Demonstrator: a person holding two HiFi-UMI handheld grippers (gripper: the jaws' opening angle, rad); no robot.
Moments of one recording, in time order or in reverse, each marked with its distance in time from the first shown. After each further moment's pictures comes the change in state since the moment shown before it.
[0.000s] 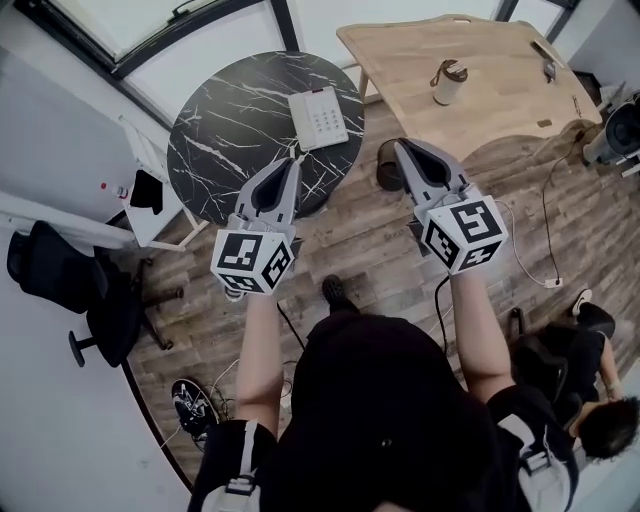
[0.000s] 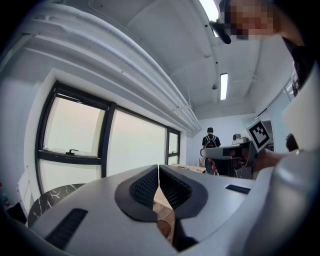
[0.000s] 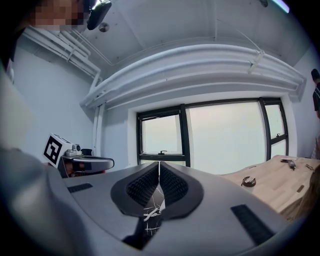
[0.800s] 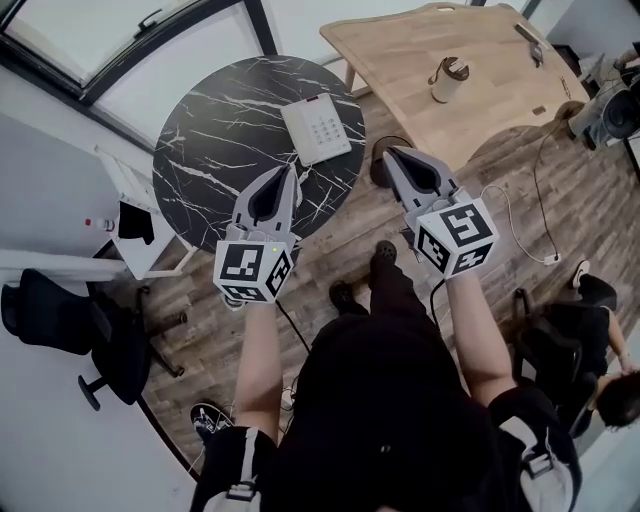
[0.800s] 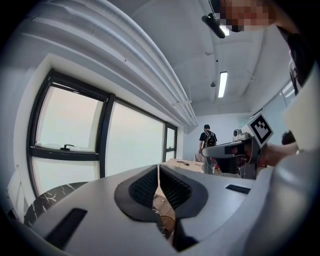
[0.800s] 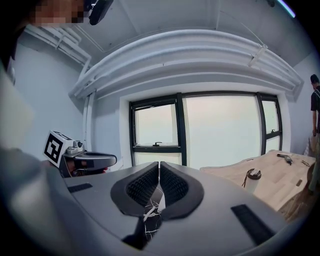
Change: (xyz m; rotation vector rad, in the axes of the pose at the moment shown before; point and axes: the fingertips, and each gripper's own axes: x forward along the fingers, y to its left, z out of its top) left arm 0.041 0.087 -0.027 0.004 0.055 -0.074; right arm 0.088 0.009 -0.029 0.012 0.097 -0.082
